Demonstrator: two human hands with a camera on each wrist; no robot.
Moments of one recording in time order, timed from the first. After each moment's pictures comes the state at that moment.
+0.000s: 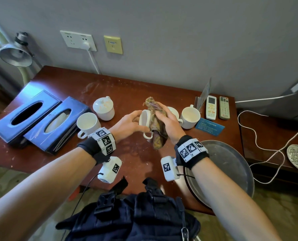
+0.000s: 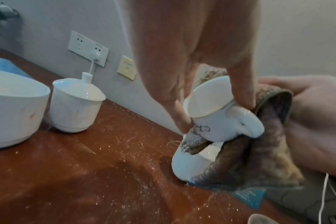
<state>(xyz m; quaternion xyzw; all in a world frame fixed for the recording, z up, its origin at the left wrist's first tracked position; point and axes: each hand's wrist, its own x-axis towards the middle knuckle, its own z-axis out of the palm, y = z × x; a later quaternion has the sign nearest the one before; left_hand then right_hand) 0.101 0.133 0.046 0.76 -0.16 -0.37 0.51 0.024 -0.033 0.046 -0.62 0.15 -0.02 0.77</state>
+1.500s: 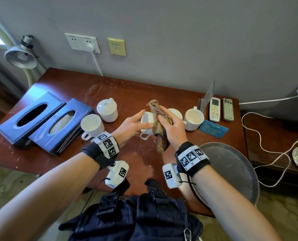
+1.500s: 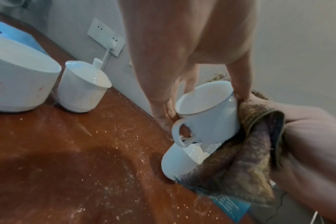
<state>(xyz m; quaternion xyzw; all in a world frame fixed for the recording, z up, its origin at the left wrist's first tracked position) 0.099 0.135 0.041 0.70 -0.11 -0.38 0.59 0.017 -0.022 0.041 -0.67 0.16 -0.13 0.71</state>
